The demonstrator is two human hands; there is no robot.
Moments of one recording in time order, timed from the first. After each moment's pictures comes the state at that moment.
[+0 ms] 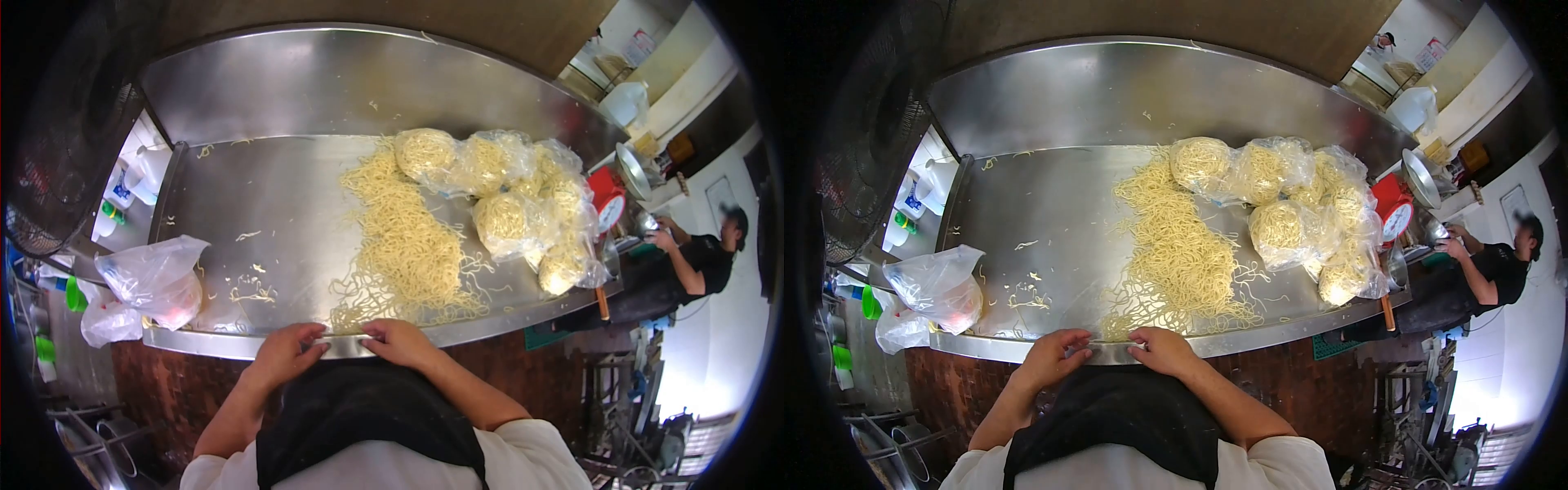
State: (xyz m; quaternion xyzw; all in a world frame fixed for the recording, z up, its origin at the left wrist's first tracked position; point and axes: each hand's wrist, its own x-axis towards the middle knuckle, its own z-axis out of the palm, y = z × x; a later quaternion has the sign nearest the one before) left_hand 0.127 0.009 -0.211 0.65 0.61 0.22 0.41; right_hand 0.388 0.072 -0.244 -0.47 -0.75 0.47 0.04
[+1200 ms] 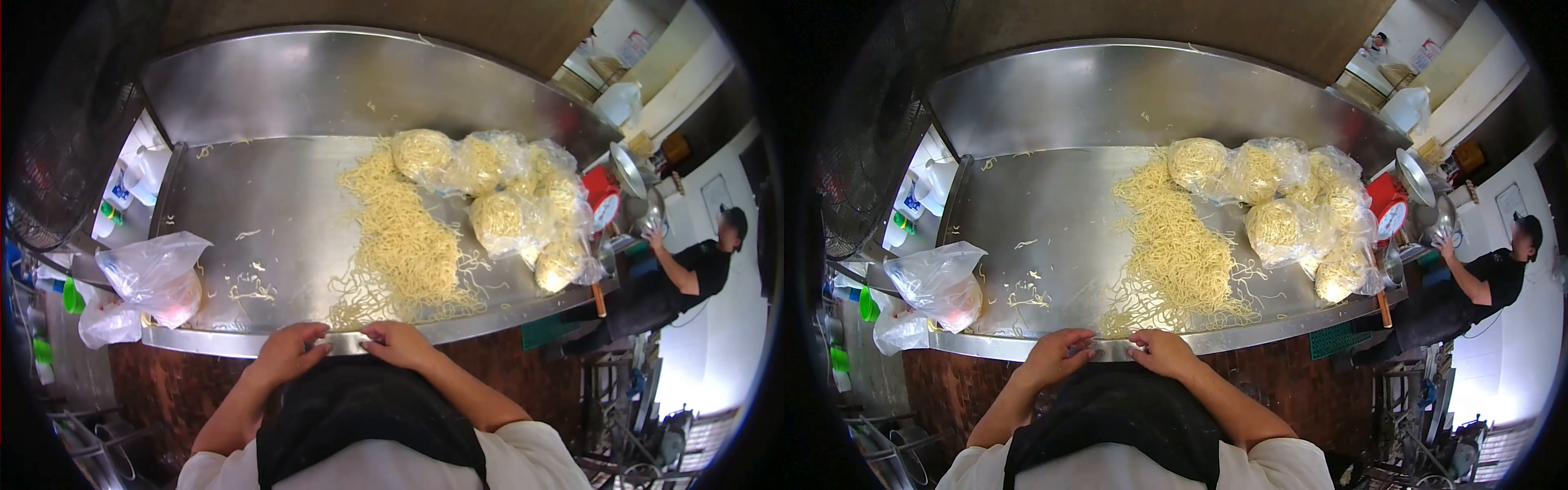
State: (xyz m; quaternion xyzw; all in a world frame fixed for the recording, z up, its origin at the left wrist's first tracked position) left_hand 0.129 0.007 -0.214 0.67 0.58 0.22 0.41; right_hand 0.389 0.061 -0.241 -0.48 -0.75 0.46 0.04
